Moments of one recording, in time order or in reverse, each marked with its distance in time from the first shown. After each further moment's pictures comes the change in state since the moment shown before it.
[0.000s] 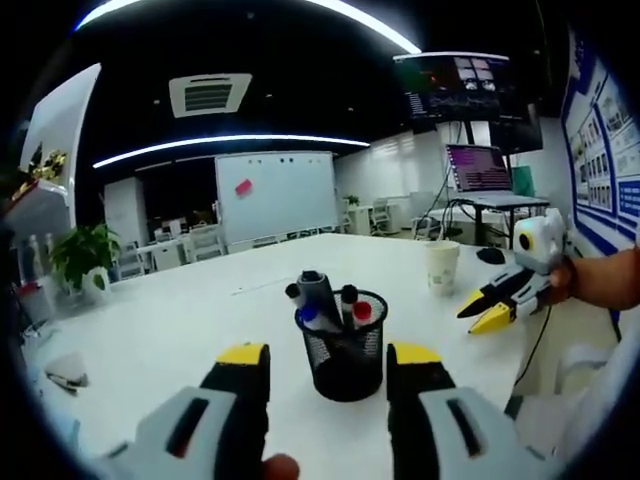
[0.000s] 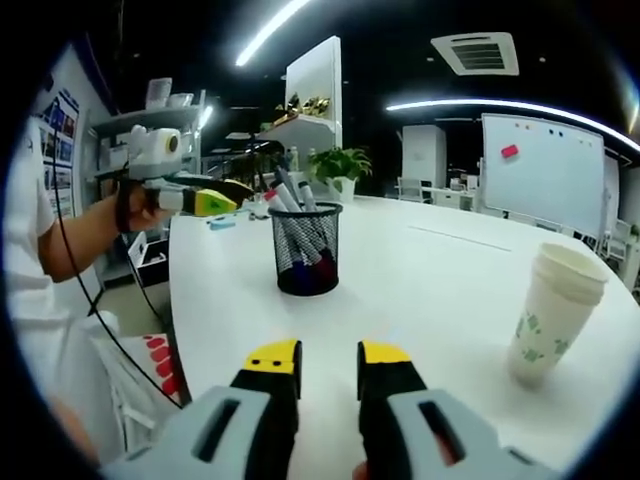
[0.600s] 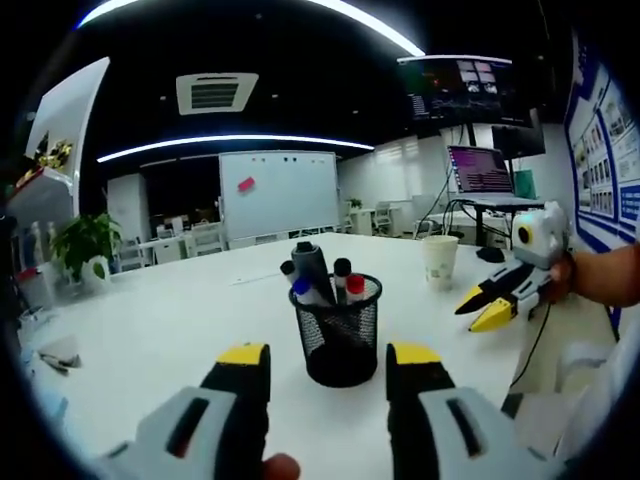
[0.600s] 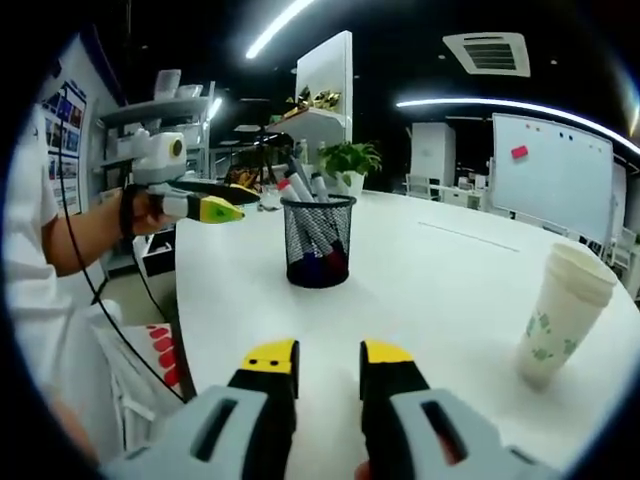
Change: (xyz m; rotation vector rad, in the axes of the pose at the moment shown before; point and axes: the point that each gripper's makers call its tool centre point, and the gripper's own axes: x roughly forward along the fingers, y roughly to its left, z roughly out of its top) left arm -0.002 -0.006 -0.019 -0.026 -0.010 0.005; right arm 0.002 0.004 -0.007 -0.029 0.025 0.025
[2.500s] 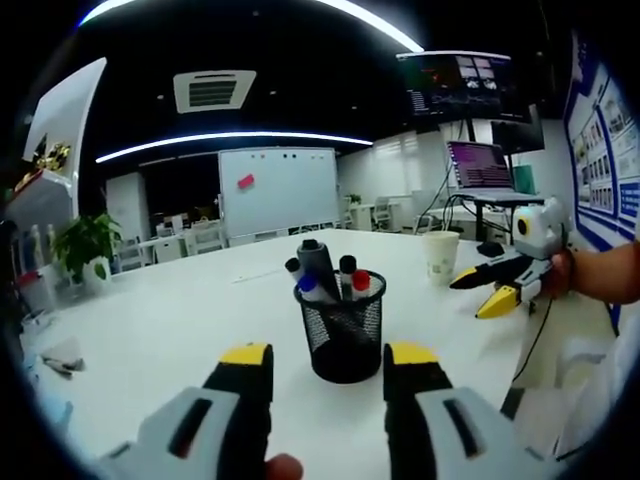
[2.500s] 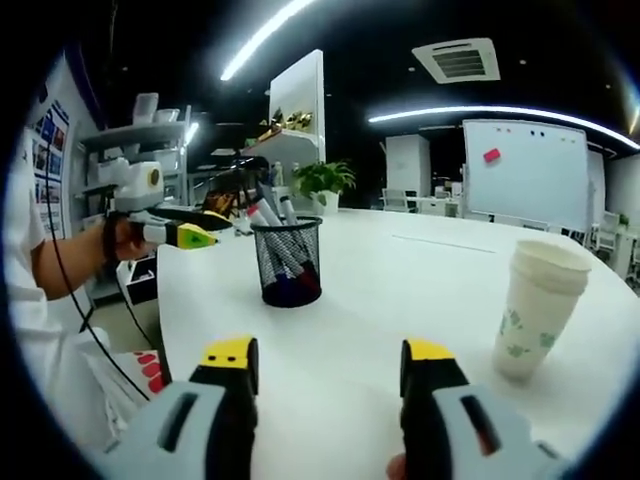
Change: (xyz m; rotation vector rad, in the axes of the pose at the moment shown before) left arm -0.003 0.006 0.000 0.012 0.021 0.006; right arm -0.007 -0.020 0.011 0.080 -0.088 -0.096
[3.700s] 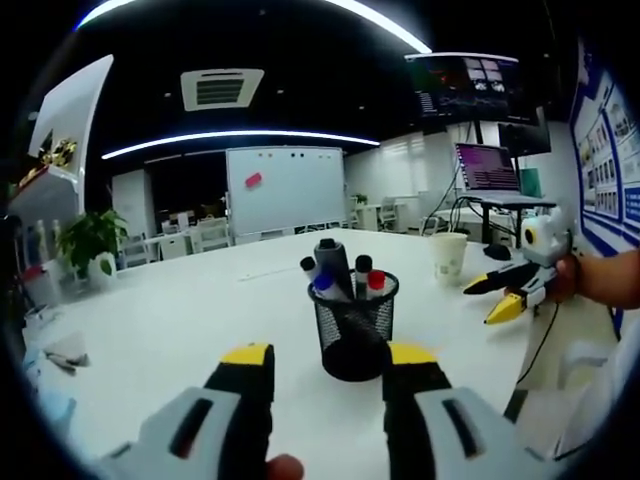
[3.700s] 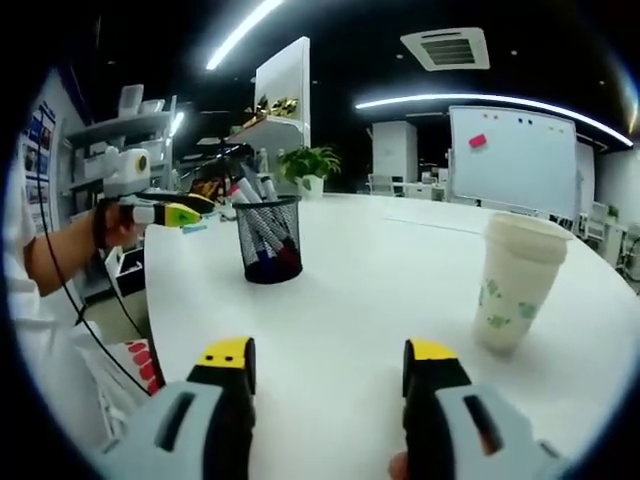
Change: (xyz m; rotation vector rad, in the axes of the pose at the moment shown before) left arm -0.003 0.012 -0.002 -0.017 0.002 0.026; right arm -0.013 -0.018 -0.019 0.023 0.053 -0.070
